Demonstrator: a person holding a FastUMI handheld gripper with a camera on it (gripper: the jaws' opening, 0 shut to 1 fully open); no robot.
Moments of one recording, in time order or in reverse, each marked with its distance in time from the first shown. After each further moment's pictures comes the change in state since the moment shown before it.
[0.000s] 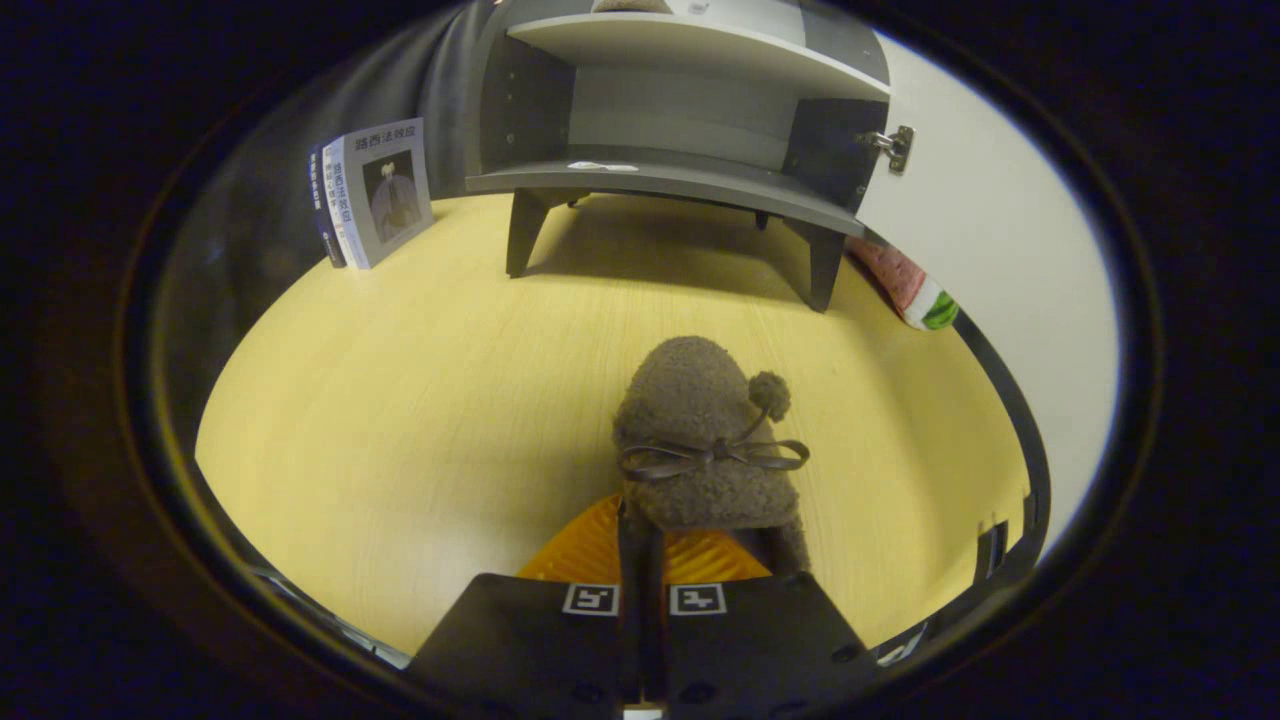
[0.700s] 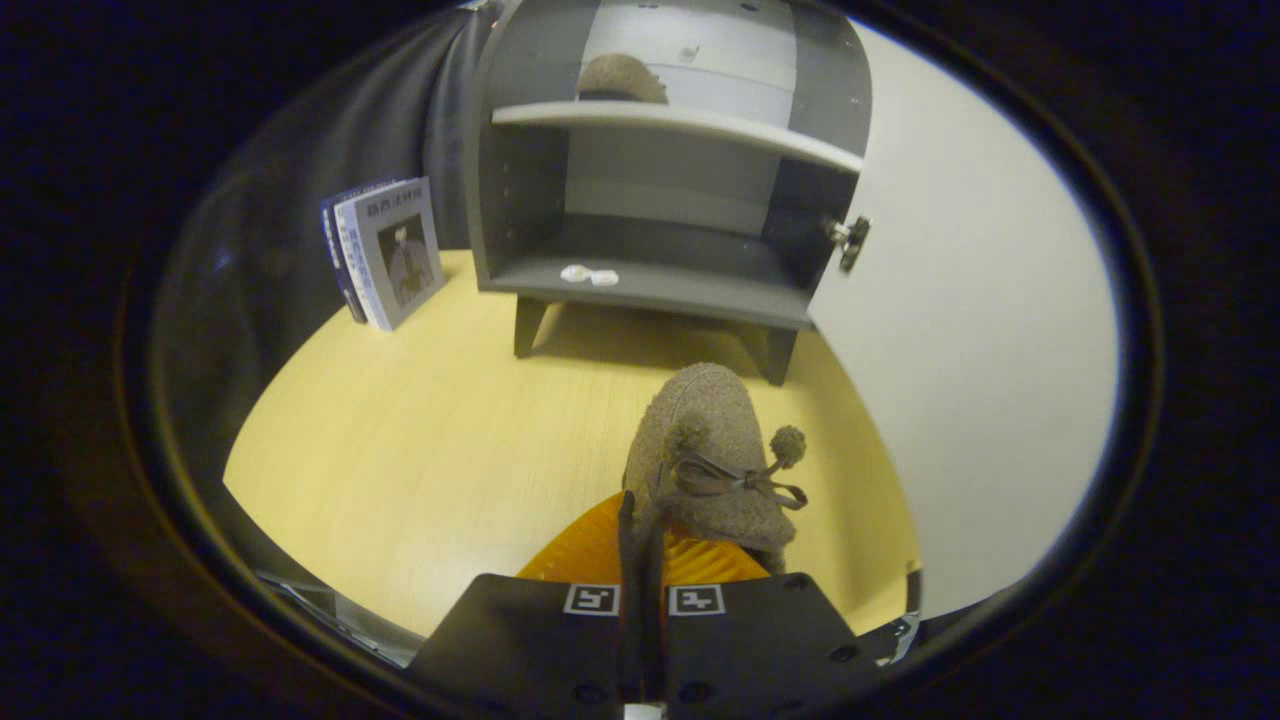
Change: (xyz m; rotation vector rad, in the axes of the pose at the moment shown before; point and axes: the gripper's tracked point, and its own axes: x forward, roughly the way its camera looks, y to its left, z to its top) arm -0.094 -0.038 0.102 -0.002 -0.132 -0.001
